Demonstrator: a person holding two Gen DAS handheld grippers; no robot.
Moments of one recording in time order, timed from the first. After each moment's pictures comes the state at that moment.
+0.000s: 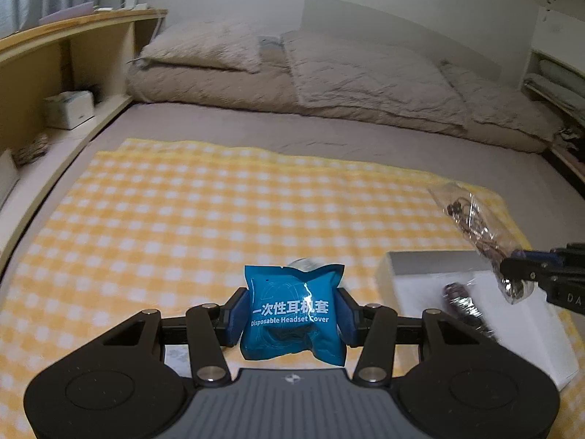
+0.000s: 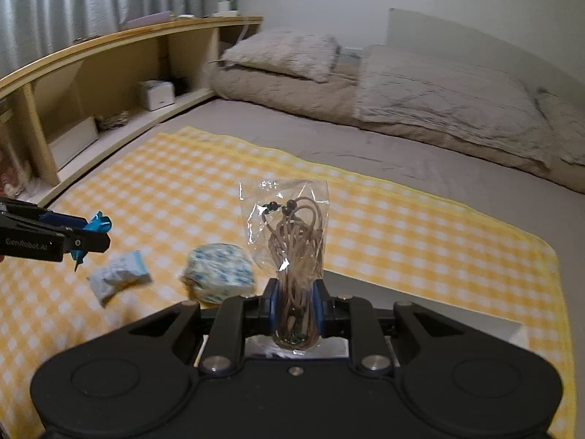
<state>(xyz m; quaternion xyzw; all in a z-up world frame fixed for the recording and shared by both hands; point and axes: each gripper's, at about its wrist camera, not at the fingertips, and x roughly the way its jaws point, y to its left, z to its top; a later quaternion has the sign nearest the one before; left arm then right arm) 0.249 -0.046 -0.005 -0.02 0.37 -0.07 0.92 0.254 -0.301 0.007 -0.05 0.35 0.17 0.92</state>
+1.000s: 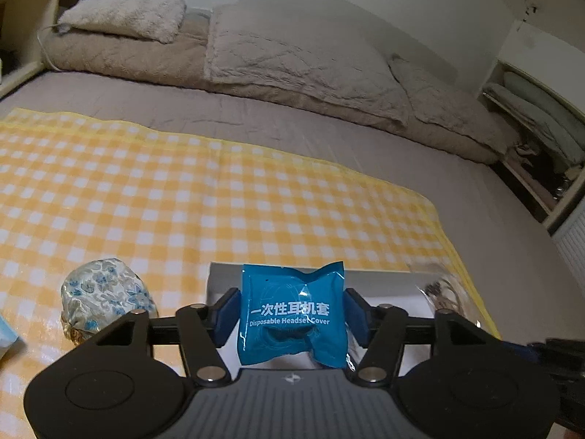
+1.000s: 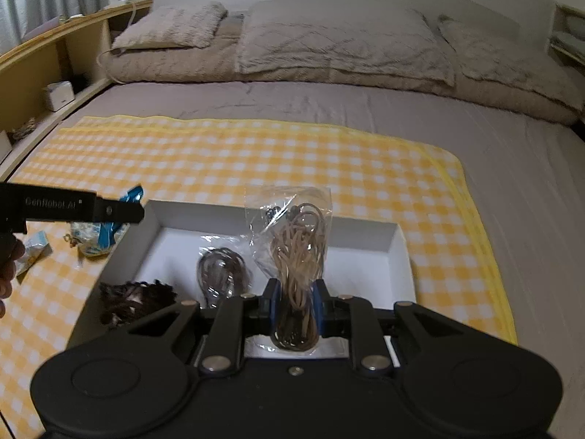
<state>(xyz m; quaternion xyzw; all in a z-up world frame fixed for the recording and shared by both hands) 0.311 -0.193 -0.060 -0.09 0.38 -0.15 0.91 0.238 -0.430 -0.034 0.00 0.41 0.04 0.91</state>
